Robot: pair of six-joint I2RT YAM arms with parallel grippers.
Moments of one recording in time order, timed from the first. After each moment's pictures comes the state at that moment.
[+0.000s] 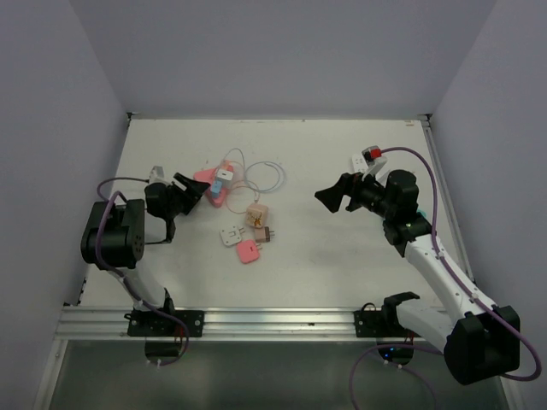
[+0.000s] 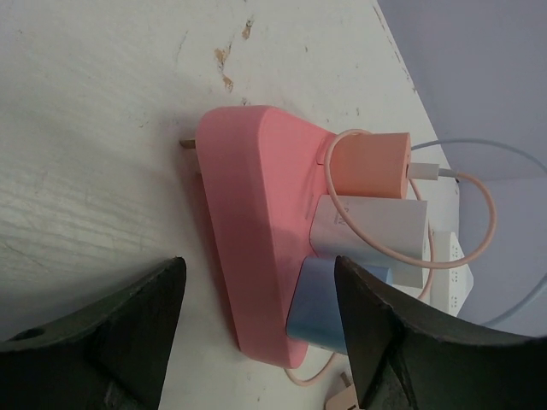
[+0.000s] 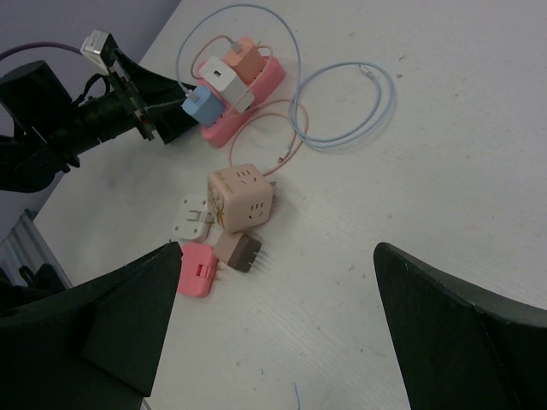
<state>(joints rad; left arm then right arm) 0.08 1.75 0.49 0.84 0.33 -0.89 0.24 1.01 0.68 0.07 -0.52 0.37</state>
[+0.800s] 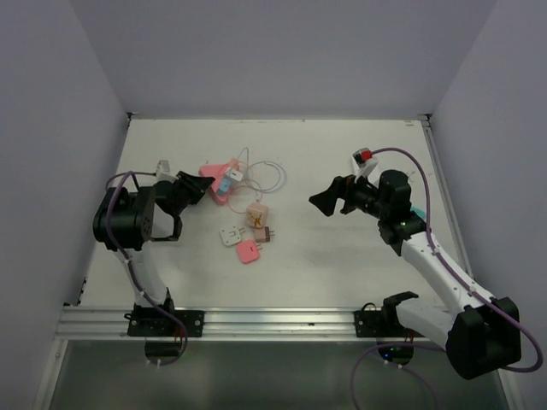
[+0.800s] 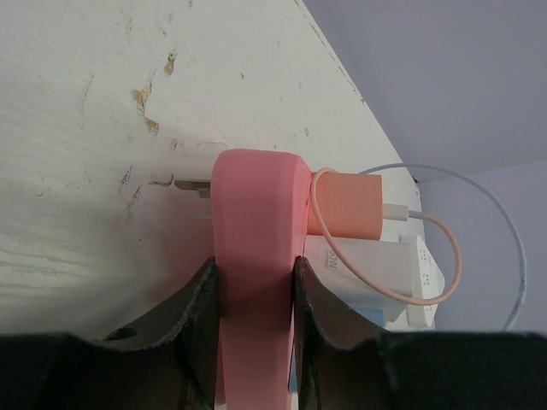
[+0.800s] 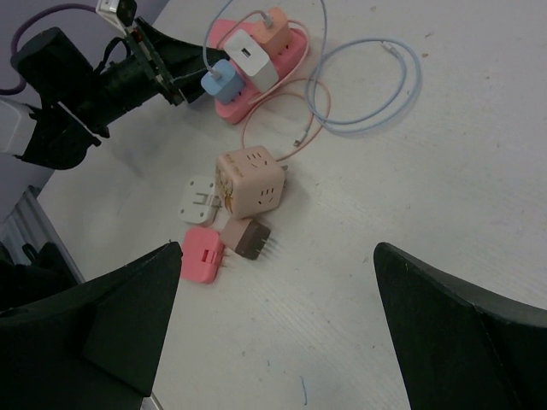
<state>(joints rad) 0.03 1.95 0.56 1.14 0.35 -0.96 0.28 1.04 0.68 0.07 -0.52 0.35</state>
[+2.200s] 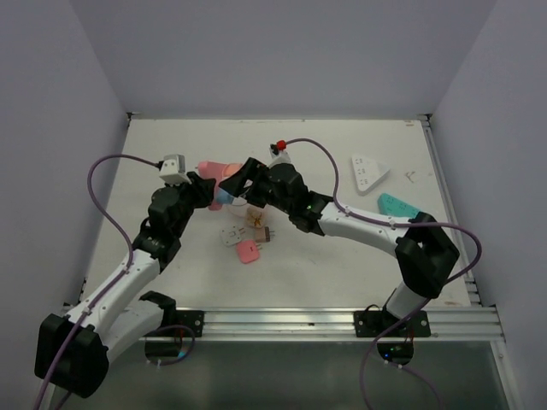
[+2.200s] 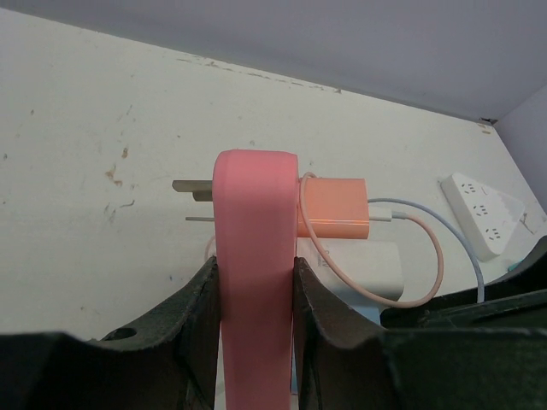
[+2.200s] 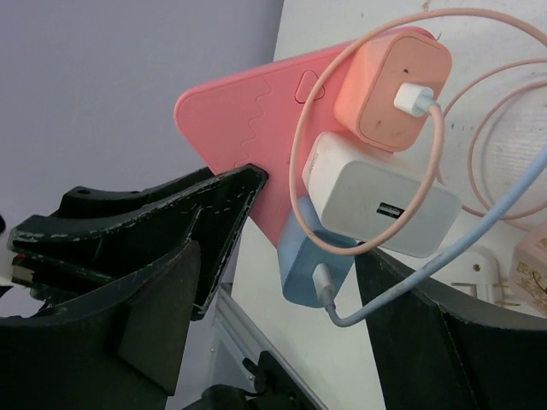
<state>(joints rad) -0.34 0.92 0.53 0.24 -0.12 -0.43 0.90 1.66 1.15 0.24 0.07 1.07</state>
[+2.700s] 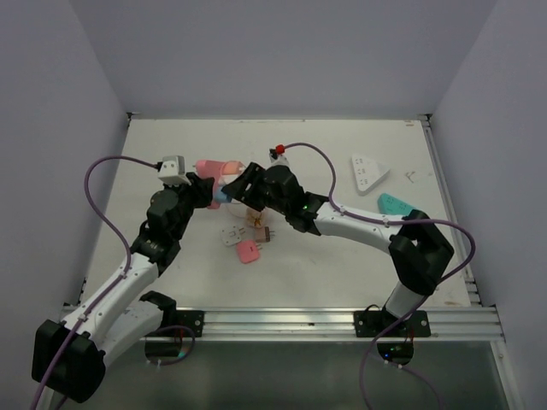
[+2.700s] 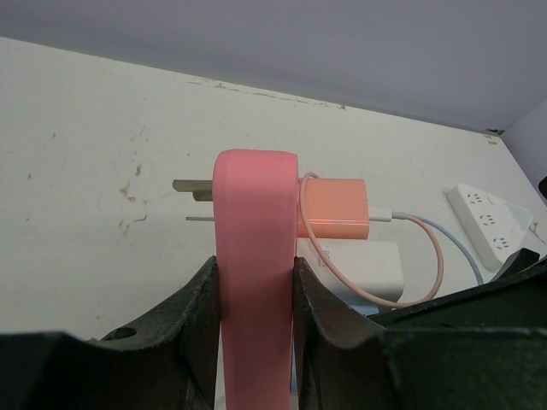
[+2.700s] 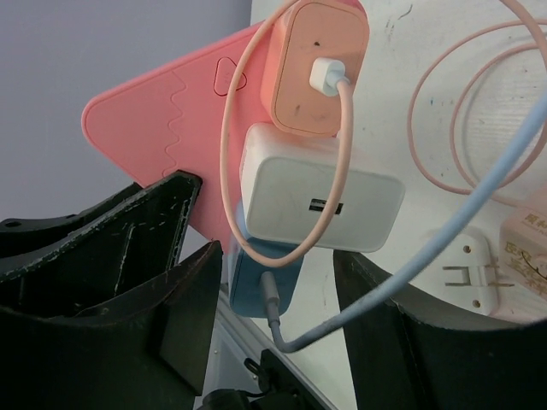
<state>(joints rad) -0.37 0.88 0.53 0.24 -0.19 -0.38 0.91 1.70 1.18 0.18 0.09 1.14</state>
